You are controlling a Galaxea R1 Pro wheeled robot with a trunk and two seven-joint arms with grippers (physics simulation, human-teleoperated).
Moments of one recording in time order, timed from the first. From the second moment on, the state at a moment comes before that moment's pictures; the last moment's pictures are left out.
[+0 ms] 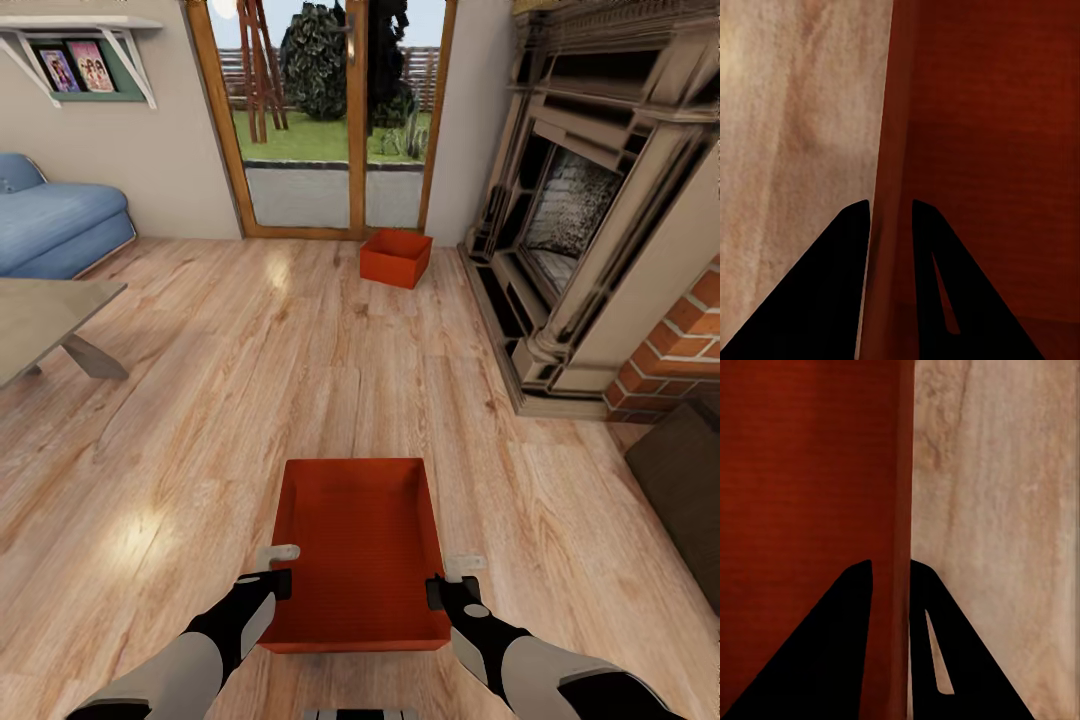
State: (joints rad) left arm -0.69 -0.12 0.04 -0.26 0.04 0.15 0.21; right arm -0.75 0.11 0.12 0.01 -0.04 -0.23 -0.13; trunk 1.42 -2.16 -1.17
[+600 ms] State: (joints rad) left arm -0.69 -0.12 0.04 -0.26 0.04 0.15 0.21; right arm -0.75 0.11 0.13 0.01 -0.04 -0.23 -0.13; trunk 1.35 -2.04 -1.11
